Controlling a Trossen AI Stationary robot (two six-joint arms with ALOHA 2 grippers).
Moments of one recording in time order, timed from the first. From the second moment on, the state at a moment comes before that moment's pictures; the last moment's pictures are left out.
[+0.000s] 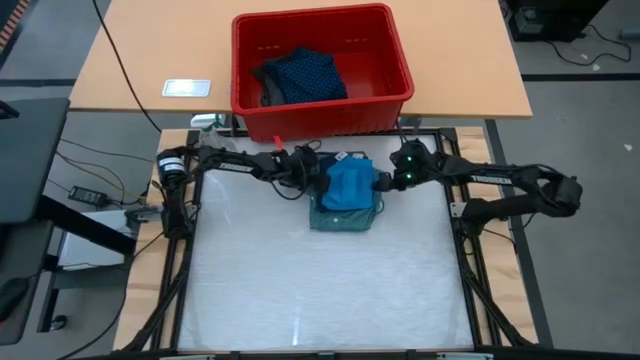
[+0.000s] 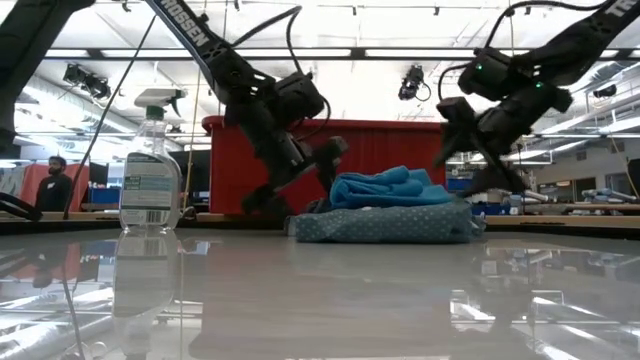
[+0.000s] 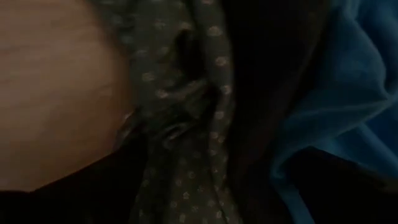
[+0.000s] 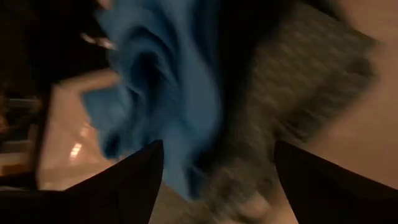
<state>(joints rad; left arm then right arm) 0.35 1.90 1.13 -0.13 0.04 -0.87 -0.58 1.20 0.51 -0.09 -0.37 0.82</state>
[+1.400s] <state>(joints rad) 0.38 2.12 1.13 0.37 0.16 -0.63 -0.61 1.70 0.49 0.56 -0.48 0.93</state>
